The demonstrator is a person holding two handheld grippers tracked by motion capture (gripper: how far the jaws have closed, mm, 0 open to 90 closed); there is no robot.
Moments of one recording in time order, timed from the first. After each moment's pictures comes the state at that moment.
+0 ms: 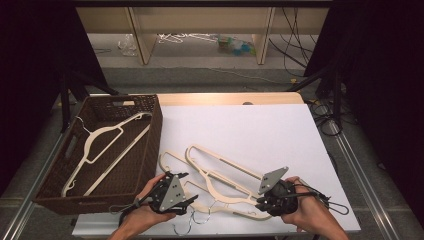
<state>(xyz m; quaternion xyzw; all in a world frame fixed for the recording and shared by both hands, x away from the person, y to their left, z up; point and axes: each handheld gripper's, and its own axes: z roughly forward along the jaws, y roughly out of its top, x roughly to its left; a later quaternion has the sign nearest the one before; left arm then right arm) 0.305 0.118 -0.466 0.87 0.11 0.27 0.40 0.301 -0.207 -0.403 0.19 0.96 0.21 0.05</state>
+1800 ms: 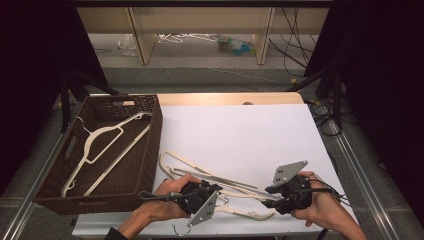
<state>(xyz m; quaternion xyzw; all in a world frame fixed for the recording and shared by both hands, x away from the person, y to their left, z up) 0.302 0.052 -0.420 0.88 -0.18 0.31 0.32 0.307 -0.234 -0.389 0.20 0.94 0.28 0.06</state>
